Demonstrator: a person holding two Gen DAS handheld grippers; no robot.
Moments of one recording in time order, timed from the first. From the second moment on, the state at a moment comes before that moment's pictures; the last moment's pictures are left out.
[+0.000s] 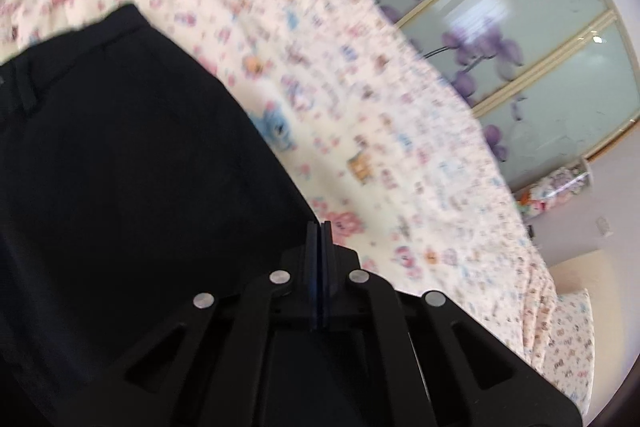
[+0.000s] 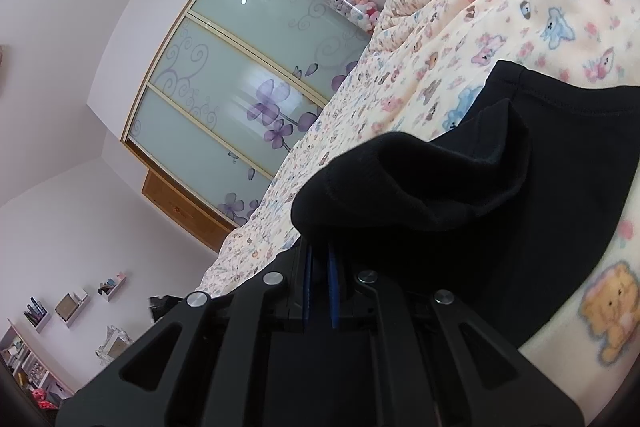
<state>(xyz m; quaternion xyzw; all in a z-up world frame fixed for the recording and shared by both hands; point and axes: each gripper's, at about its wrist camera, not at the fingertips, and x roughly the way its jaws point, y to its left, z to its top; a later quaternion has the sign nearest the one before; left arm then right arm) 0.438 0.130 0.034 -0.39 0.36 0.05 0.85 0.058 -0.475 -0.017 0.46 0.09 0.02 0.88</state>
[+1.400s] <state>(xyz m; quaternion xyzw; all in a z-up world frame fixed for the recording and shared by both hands) 0.073 0.199 0.014 -0.43 0.30 -0.01 0.85 -0.006 -0.531 -0.014 0.51 0.16 -0.04 0.84</state>
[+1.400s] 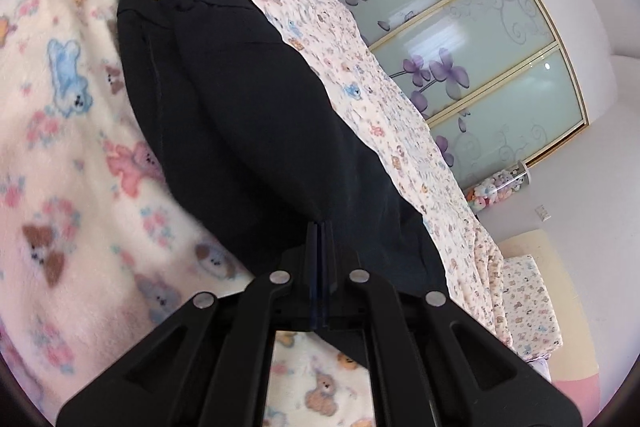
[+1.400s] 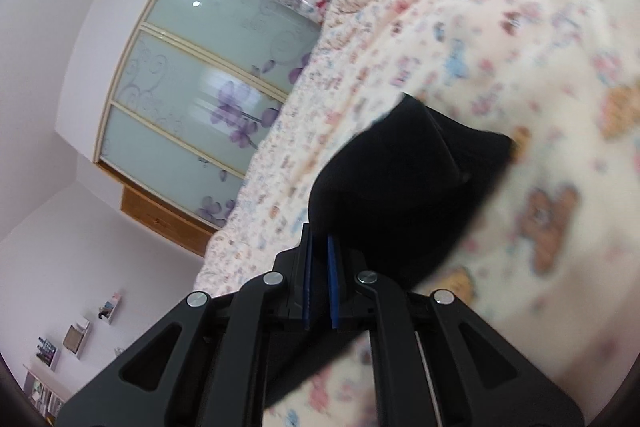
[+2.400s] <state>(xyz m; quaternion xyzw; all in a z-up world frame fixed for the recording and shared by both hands) 0.175 0.331 0.001 -0.48 0.34 0.05 0.80 -0.018 -0.524 -0.036 0.48 0.18 -0.06 0.85</state>
